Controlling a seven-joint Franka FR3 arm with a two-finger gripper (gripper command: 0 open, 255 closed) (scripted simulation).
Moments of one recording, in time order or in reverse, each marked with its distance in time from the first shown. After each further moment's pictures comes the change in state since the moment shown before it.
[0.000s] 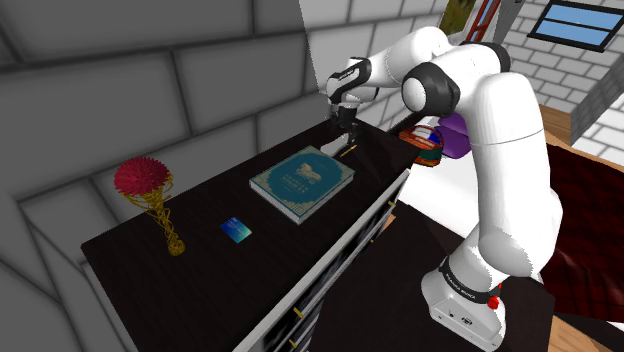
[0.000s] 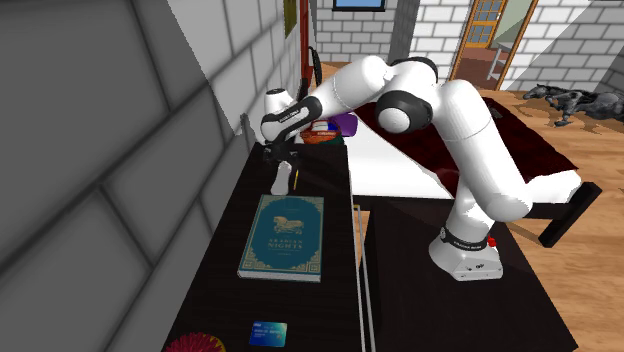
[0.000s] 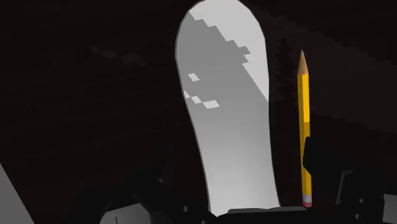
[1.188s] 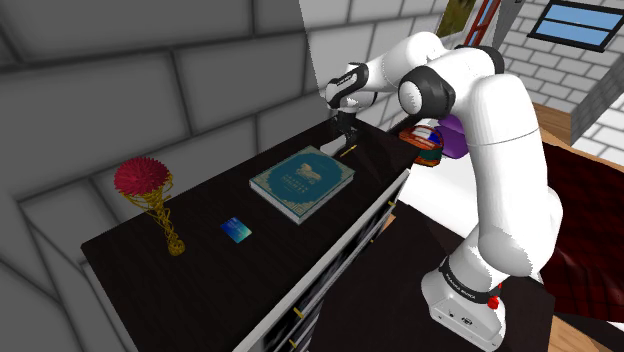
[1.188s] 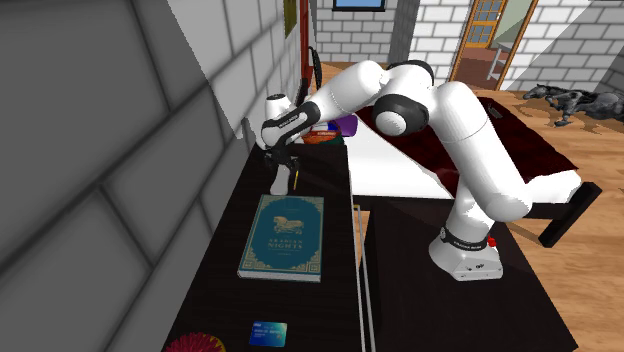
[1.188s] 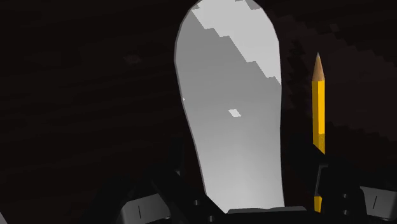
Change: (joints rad) arm -0.008 0.031 0.012 -0.002 0.014 0.032 -0.009
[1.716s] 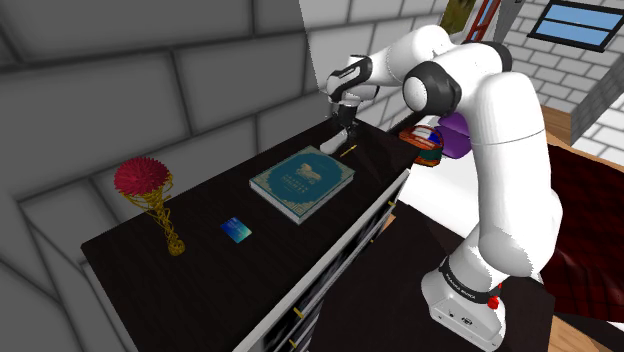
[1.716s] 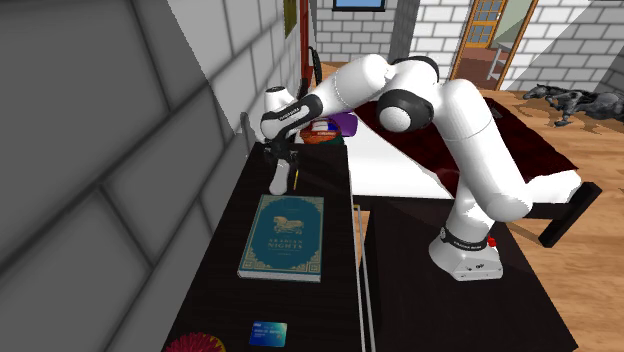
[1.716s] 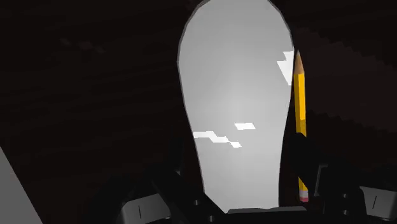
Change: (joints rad) arm 0.009 -0.040 -0.015 0.007 -0.019 -0.045 0.011
